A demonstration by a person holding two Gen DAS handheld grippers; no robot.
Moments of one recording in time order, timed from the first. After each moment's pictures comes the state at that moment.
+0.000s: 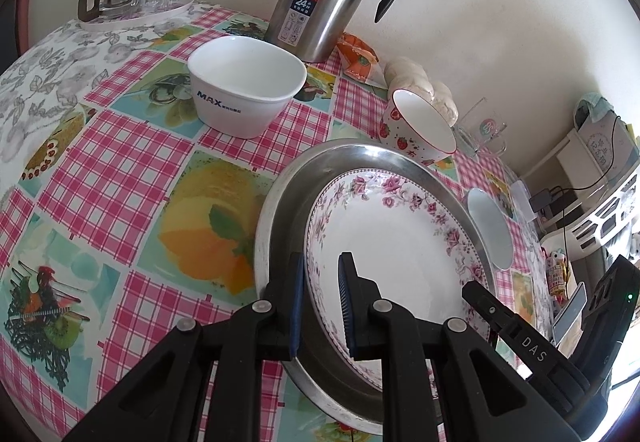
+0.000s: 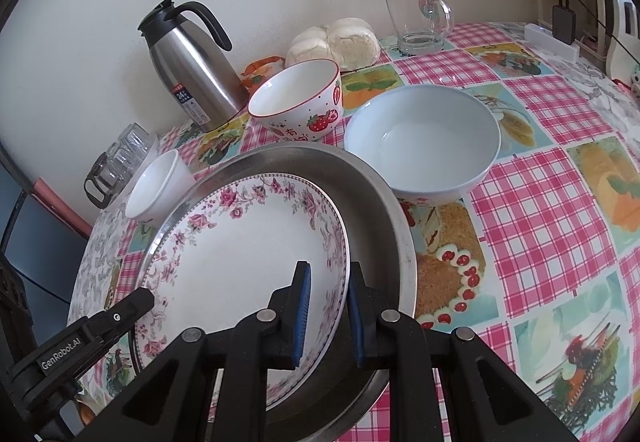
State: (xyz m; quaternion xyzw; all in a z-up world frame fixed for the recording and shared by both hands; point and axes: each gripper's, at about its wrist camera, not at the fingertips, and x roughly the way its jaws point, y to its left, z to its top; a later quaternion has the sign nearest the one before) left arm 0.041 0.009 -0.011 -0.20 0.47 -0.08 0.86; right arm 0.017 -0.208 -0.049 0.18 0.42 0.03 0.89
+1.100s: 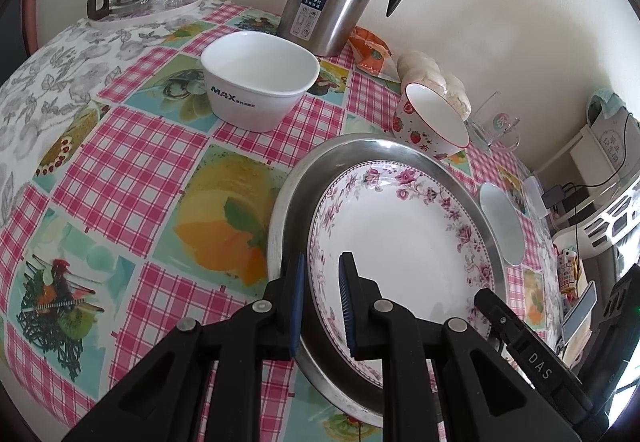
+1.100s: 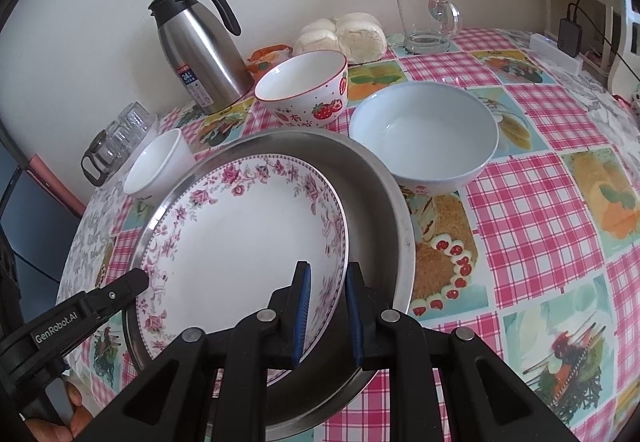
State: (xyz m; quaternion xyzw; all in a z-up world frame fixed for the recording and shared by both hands) left arm 0.040 0.012 -0.009 -0.19 0.49 -0.05 0.85; right arm 0.007 -0.201 -0.047 0.15 0.43 0.03 0.89
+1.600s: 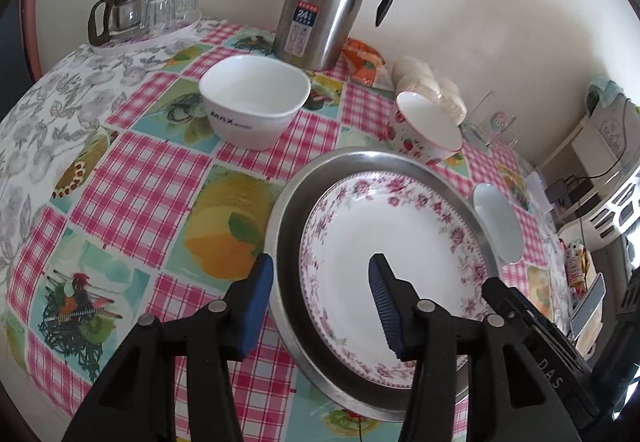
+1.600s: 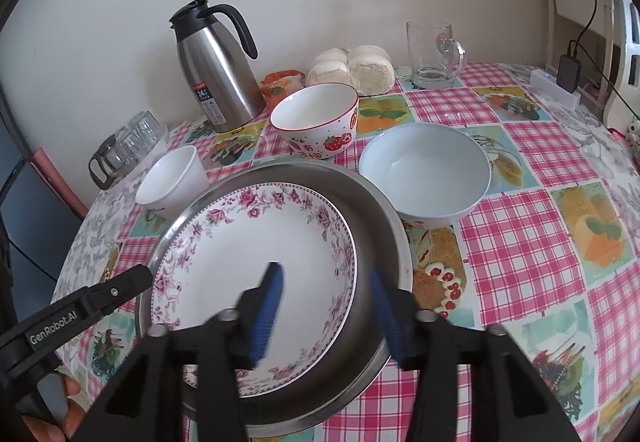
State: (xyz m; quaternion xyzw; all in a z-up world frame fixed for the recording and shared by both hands) left arm 0.035 0.003 0.009 -0.15 0.48 -0.04 0.86; right arm -0.001 -0.195 -0.025 0.12 0.40 0.03 0.91
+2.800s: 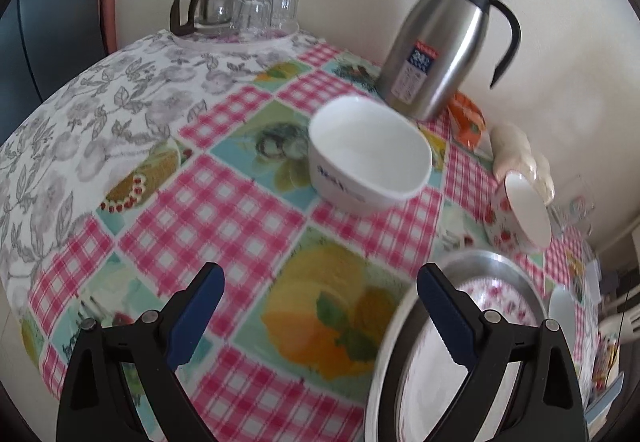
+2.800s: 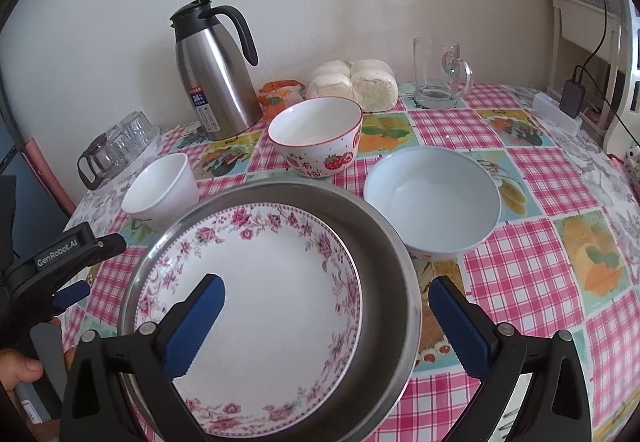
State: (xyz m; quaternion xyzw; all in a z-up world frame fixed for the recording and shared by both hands) left arm 0.084 0.065 -0.003 -0.20 0.44 0.11 0.87; right arm 0.019 -0.185 -0.025 0.09 0.38 0.01 0.92
